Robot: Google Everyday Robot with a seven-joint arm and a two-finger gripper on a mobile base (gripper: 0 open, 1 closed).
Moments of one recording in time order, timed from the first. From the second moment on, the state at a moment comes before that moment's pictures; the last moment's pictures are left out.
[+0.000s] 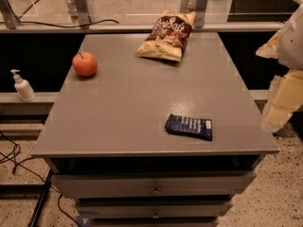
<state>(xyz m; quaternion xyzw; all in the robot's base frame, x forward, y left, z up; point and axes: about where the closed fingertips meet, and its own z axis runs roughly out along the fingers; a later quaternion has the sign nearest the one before) 0.438 -0.217 0.976 -0.60 0.78 -0.03 0.16</state>
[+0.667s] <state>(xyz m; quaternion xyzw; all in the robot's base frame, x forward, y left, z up) 0.446 -0.216 0.980 -0.61 0.77 -0.04 0.18</state>
